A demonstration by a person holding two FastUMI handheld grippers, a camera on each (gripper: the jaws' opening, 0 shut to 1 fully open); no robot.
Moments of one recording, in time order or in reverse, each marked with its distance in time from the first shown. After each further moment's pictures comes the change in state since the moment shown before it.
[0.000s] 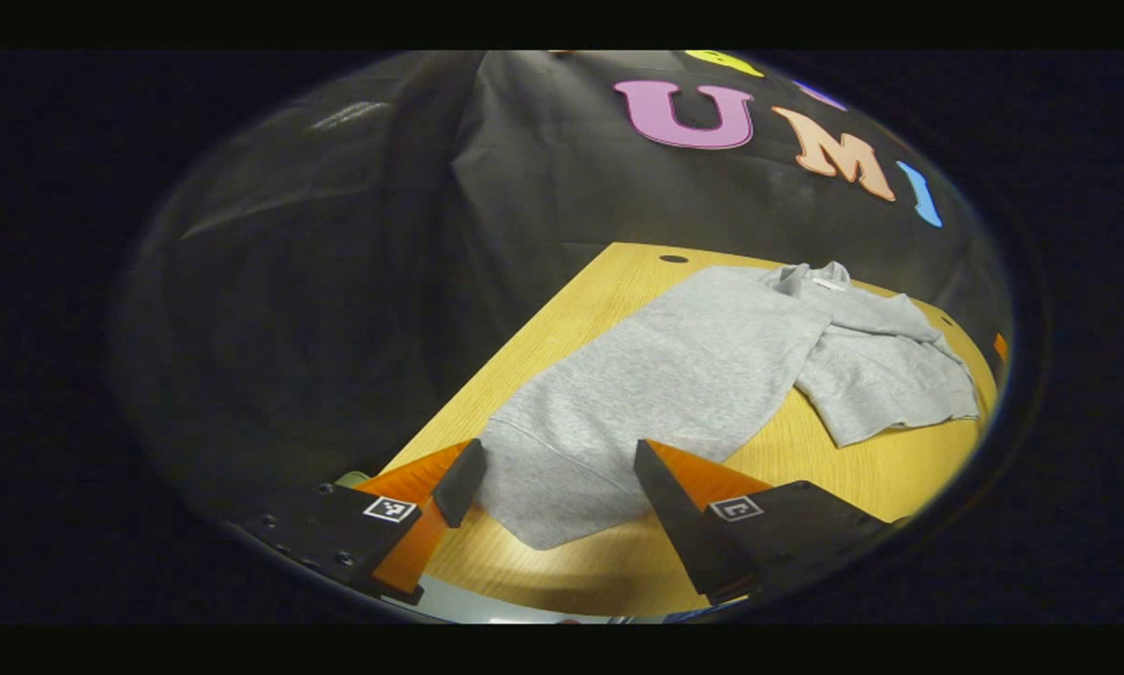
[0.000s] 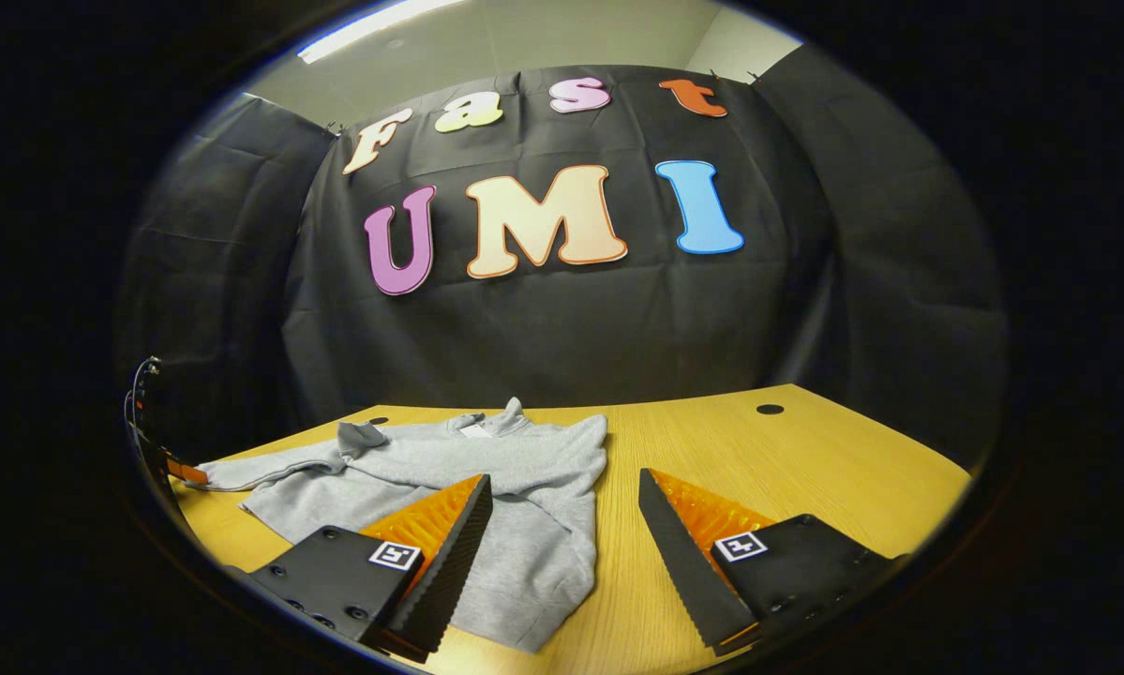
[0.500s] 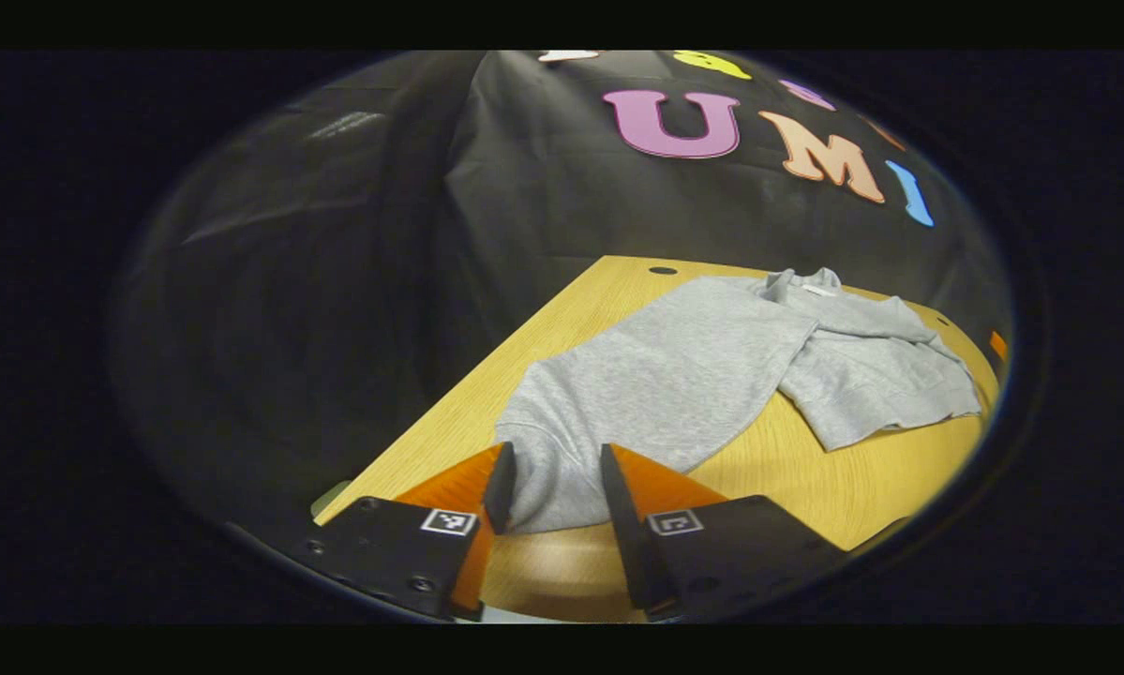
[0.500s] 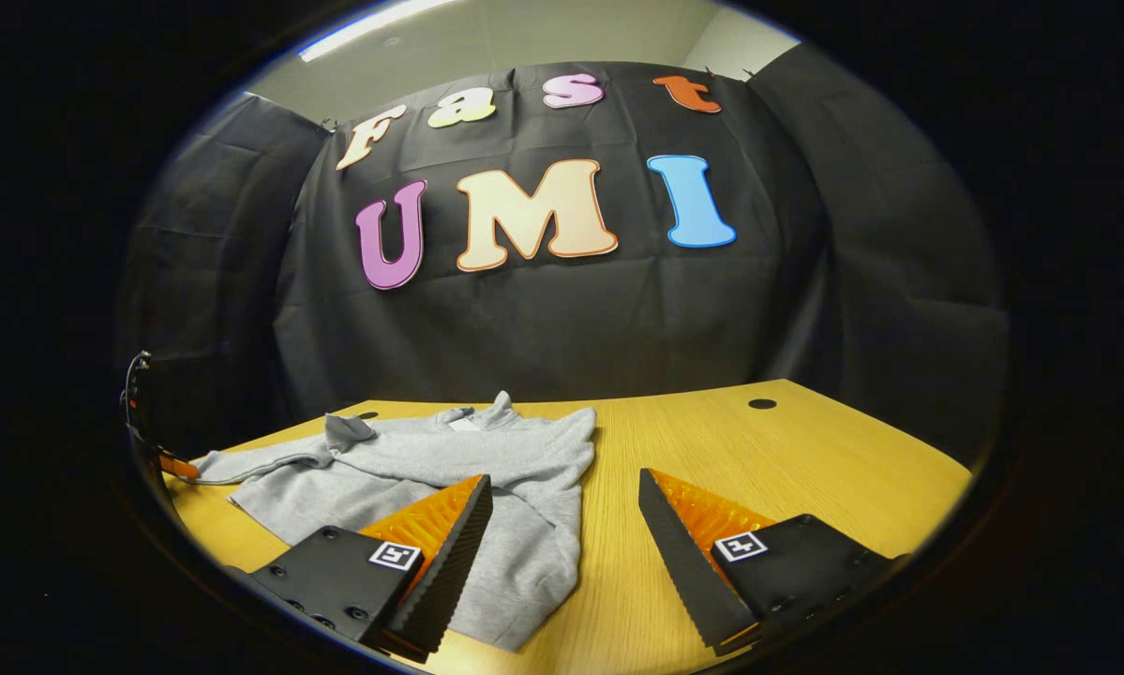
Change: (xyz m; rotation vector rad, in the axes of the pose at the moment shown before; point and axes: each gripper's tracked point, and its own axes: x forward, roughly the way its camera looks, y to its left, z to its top) left arm 0.002 -0.014 0.004 0.015 -0.052 0.000; right arm 0.004 -0.012 -0.012 -0.013 0.019 -0.016
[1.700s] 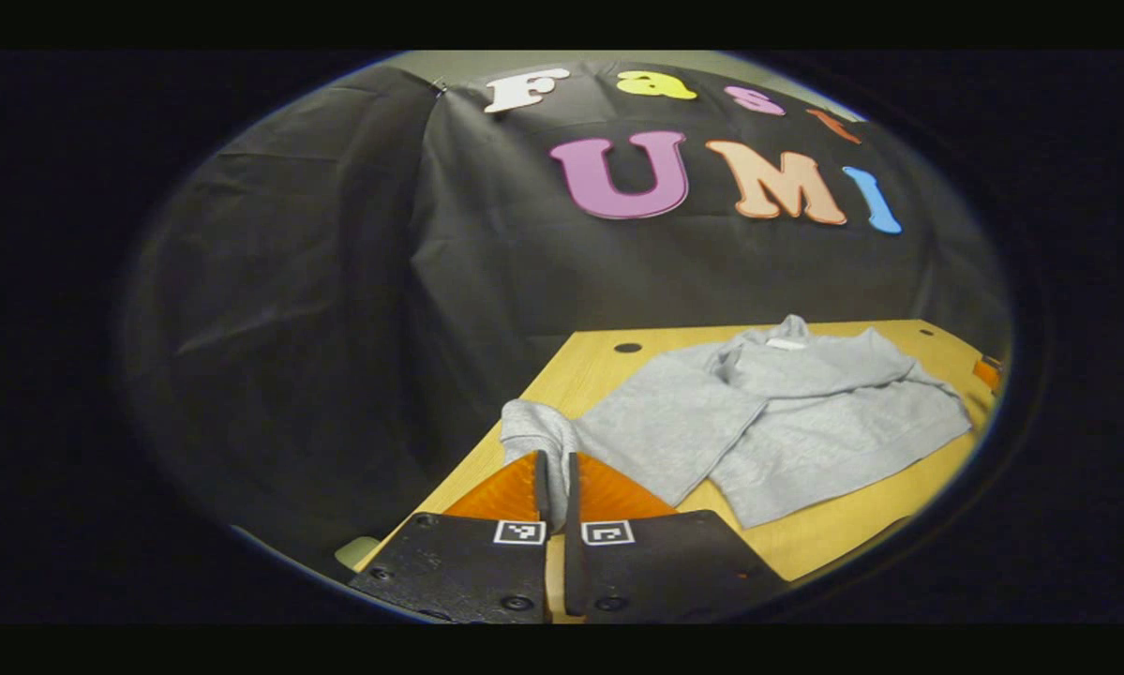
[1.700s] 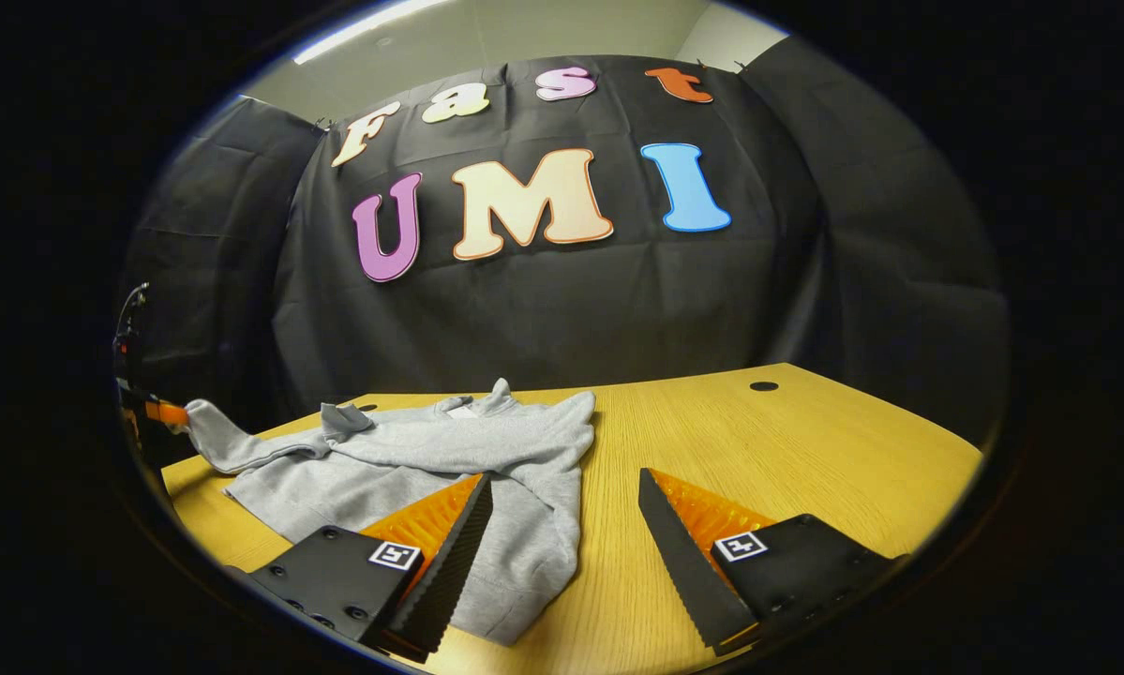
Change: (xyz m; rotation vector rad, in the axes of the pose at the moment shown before) left arm -0.027 -0.064 0.131 0.120 -0.260 -0.068; right arm 0.001 -0.003 -0.021 0.038 0.020 0.007
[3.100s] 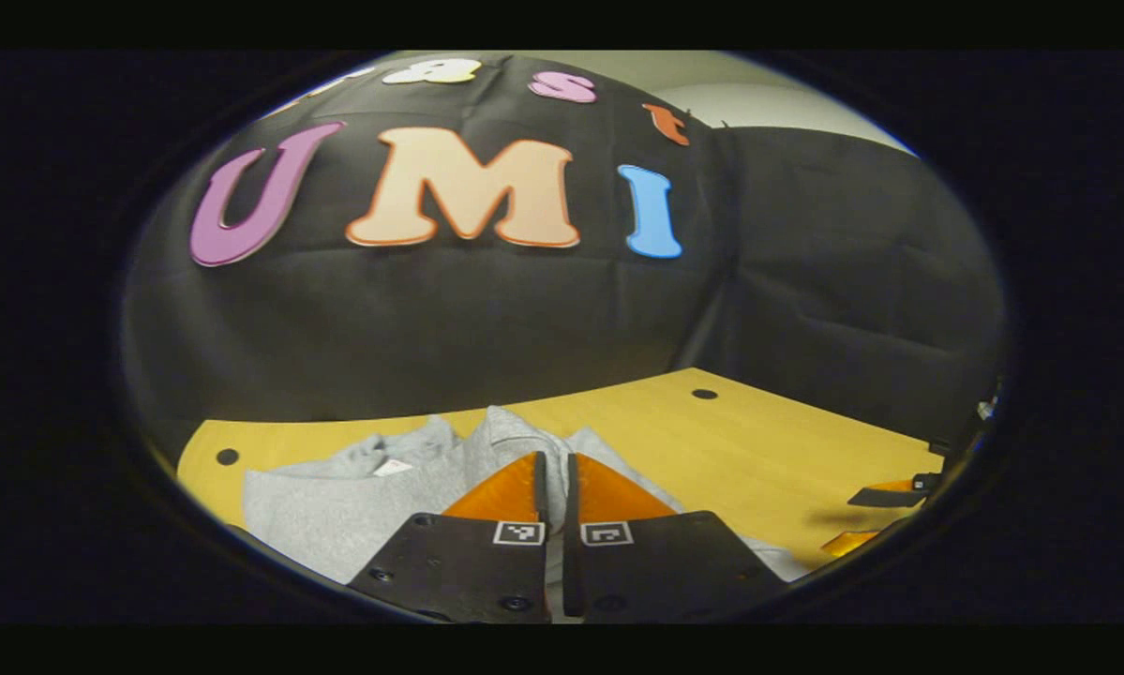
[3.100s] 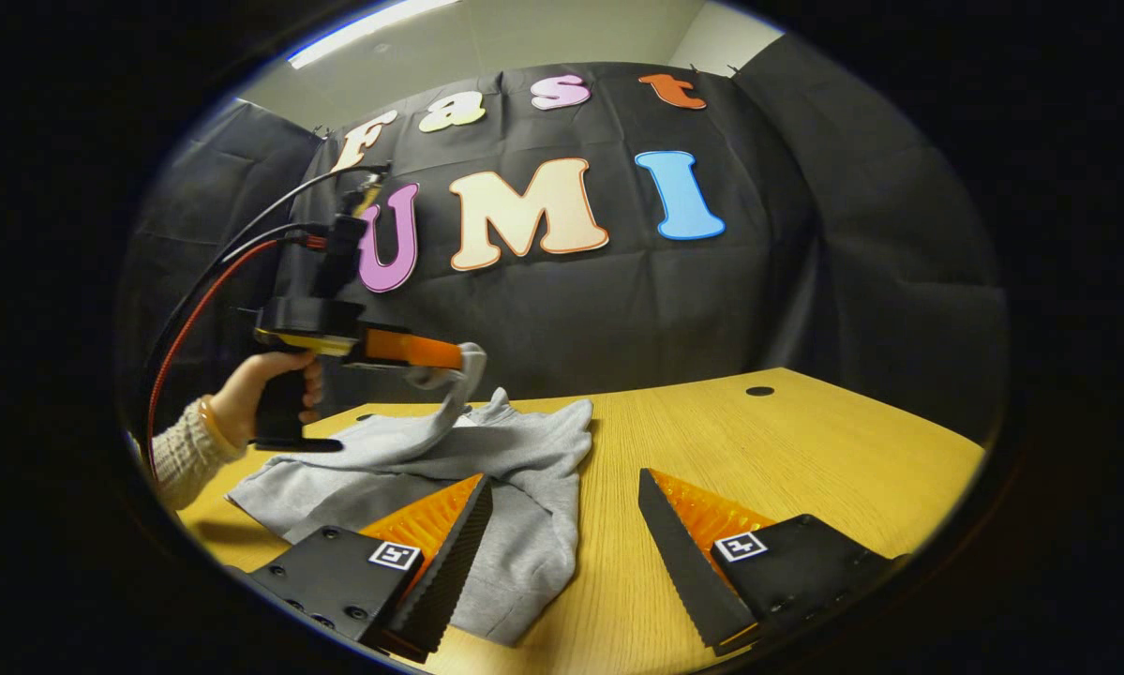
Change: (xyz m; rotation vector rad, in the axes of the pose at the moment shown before) left arm 0.127 -0.470 0.110 0.070 -0.064 -0.756; right arm -0.004 -0.007 0.006 0.035 -0.031 -0.017
